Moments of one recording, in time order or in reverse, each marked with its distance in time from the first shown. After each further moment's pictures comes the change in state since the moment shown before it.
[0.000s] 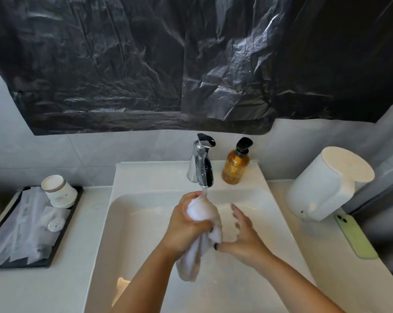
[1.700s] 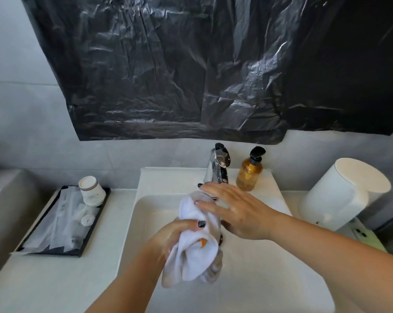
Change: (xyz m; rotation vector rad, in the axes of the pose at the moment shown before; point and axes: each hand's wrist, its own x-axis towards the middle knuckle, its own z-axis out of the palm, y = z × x) left_hand -0.046 0.046 -0.038 -0.193 -0.135 -0.461; right_hand 0.006 -0.087 -0.025 -1.049 -0.027 -1.417
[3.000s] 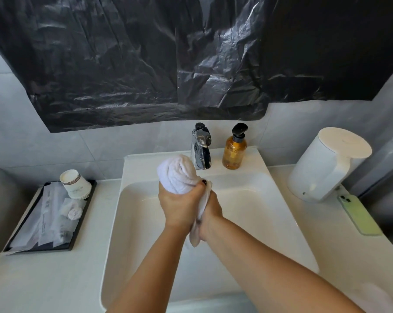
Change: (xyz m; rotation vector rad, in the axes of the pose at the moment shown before) left_hand 0.037 -0.011 0.051 -0.071 0.686 0.531; right_hand 0.060 -0.075 0.048 1.945 0.764 1.538
